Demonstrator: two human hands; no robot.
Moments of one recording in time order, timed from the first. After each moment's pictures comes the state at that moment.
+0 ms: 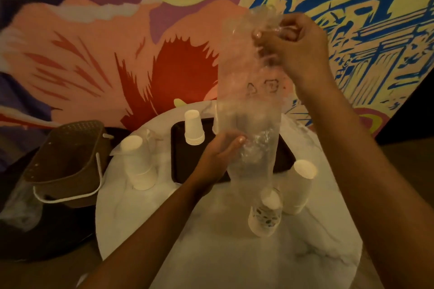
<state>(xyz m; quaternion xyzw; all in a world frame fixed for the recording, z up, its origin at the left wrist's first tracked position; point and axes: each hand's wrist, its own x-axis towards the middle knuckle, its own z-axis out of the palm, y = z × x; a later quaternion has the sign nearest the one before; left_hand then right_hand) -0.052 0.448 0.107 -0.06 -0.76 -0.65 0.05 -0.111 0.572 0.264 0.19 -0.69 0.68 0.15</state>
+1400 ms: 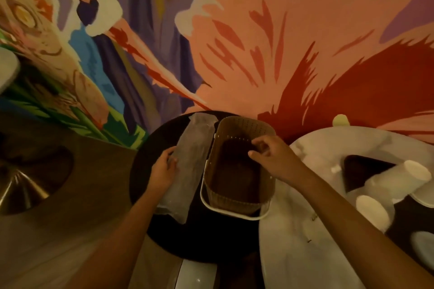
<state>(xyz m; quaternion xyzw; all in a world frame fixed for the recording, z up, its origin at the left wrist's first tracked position) 0.011 -0.101 -0.044 0.42 -0.75 -0.49 0.15 -0.133 0.105 0.065 0.30 -0.87 0.32 -0.21</state>
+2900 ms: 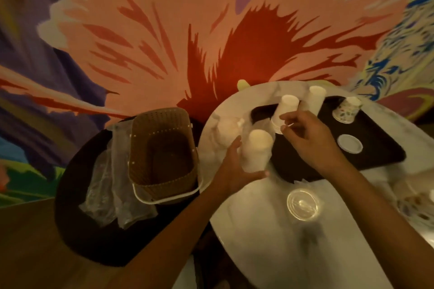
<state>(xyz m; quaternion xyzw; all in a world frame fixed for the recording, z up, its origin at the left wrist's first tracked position) -0.059 0.169 0.011 0.05 -0.82 -0.56 -0.10 -0.084 0.322 0.102 0.09 -0.91 0.41 0.05</state>
